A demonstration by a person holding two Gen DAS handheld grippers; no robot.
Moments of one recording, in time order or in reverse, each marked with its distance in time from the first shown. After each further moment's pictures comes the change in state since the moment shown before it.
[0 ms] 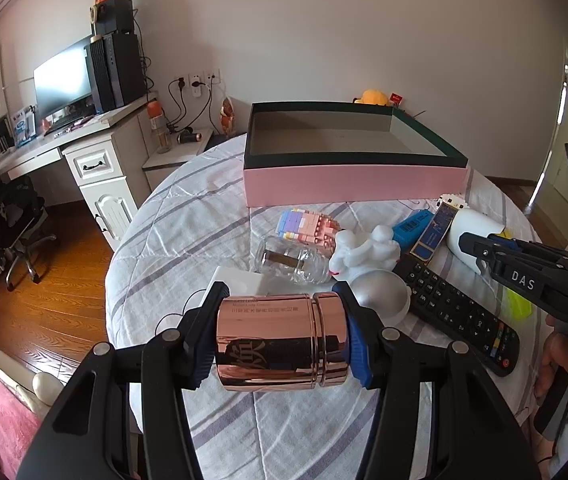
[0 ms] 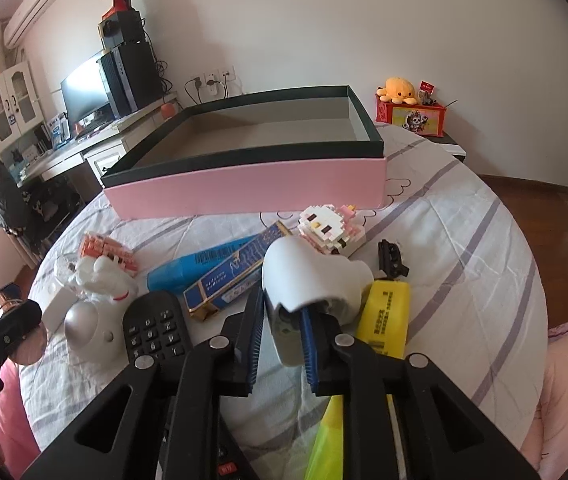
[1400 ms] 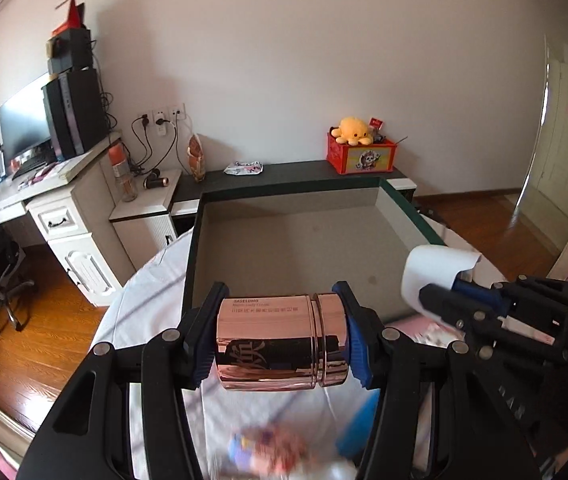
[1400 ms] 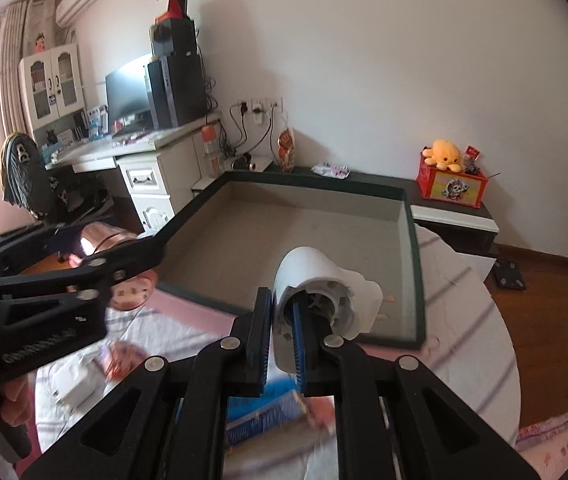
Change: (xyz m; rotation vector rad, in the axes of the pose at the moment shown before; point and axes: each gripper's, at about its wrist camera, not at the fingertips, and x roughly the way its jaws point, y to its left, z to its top) left arm 0.080 -0.038 0.154 0.065 -0.054 -0.068; right arm 0.017 0.028 0.110 -0.191 -0.078 0.087
